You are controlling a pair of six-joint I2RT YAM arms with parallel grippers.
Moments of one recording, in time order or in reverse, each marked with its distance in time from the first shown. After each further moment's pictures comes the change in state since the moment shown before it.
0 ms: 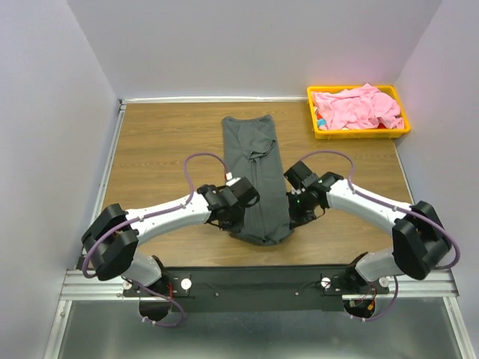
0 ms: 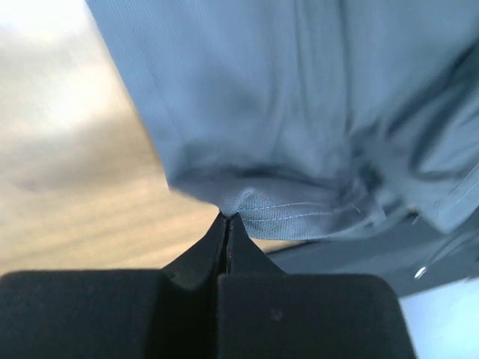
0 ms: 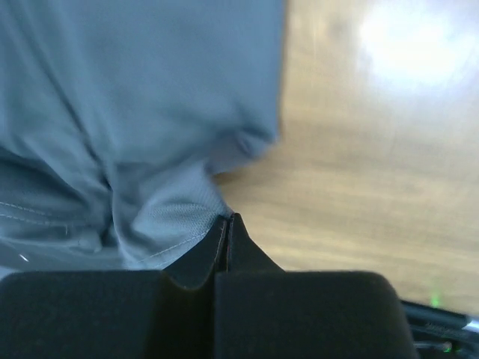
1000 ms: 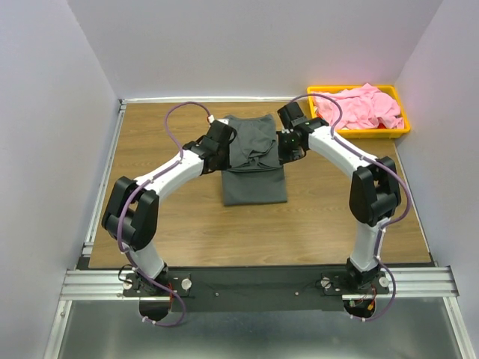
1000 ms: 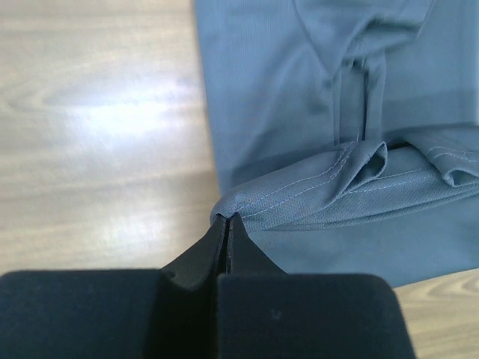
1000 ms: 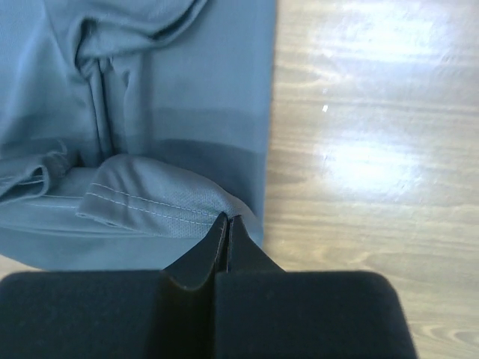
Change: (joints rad) left arm 0.476 0.247 0.306 0.272 -0.115 0.423; right arm -0.209 0.531 0.747 0.016 0.134 -0.212
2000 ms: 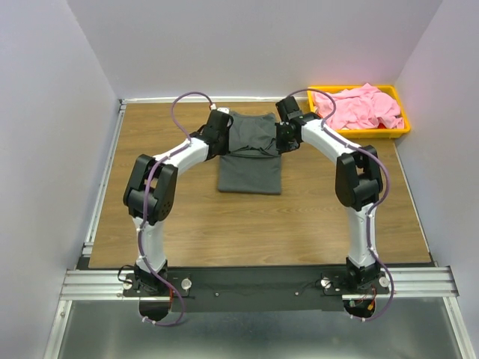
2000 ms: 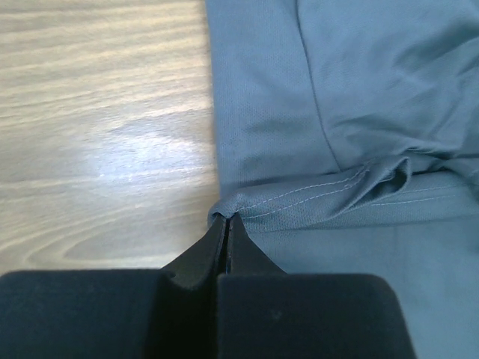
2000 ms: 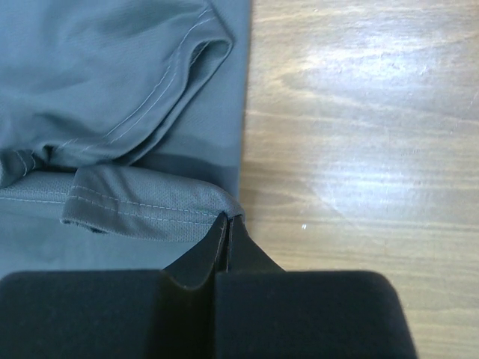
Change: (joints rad) left arm 0.112 0.269 0.178 0.207 0.027 0.145; right arm -0.054 0.227 0.200 0.075 0.038 -0.018
